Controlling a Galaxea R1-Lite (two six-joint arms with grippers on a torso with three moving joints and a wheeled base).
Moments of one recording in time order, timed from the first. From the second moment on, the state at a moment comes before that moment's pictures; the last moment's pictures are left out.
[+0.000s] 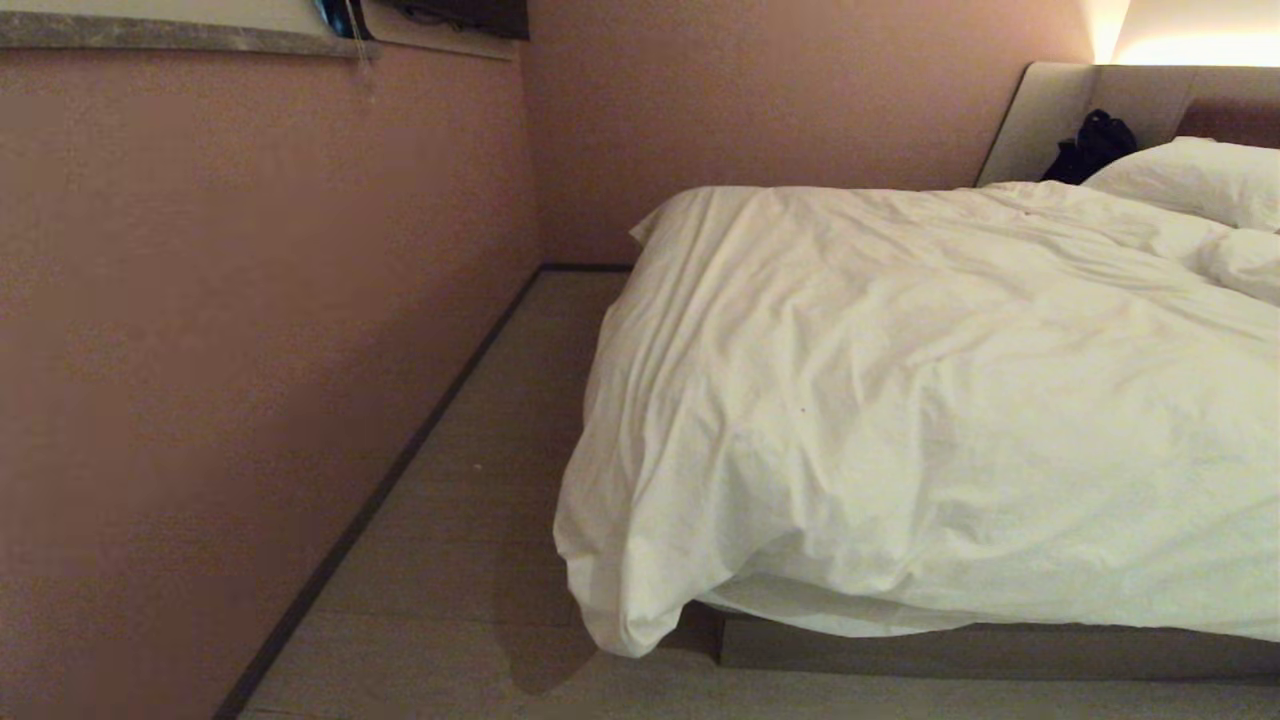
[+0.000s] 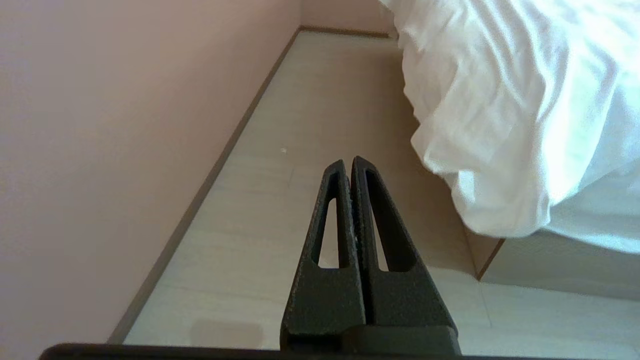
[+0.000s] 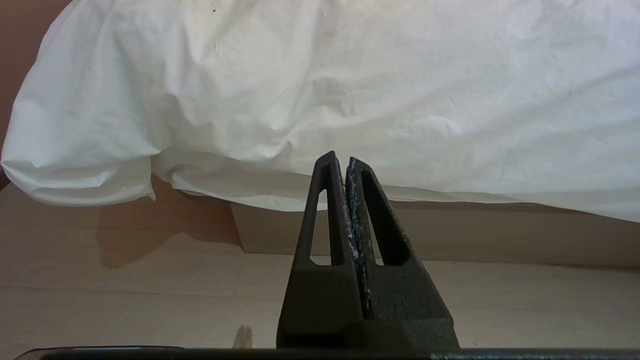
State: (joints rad) left arm 0.02 0.00 -0.13 0.10 -0.01 -0.06; right arm 0.00 0.00 0.00 0.00 0.00 0.00
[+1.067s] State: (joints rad) left arm 0.02 0.00 -0.06 0.10 -0.03 -0.09; right arm 0.00 0.00 0.00 0.00 0.00 0.00
